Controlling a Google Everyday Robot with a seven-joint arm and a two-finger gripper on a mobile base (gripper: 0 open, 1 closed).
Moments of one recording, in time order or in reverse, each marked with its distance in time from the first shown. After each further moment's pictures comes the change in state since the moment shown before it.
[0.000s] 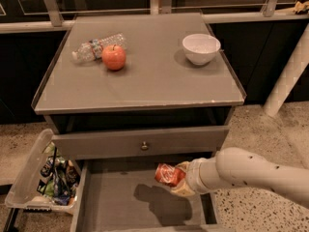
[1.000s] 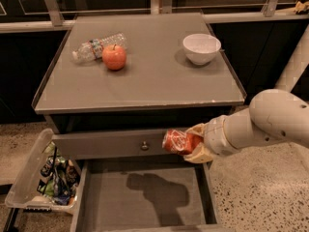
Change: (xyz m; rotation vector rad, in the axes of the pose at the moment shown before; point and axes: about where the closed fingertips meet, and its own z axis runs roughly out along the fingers) arm -0.069 -0.054 -0.130 0.000 -0.050 -0.163
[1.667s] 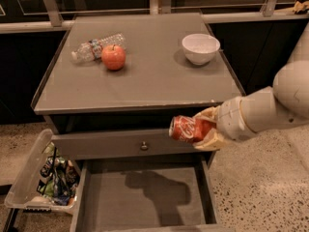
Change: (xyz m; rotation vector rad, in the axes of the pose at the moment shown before) arm -0.023 -0.019 -0.062 0.011 -0.021 -0.086
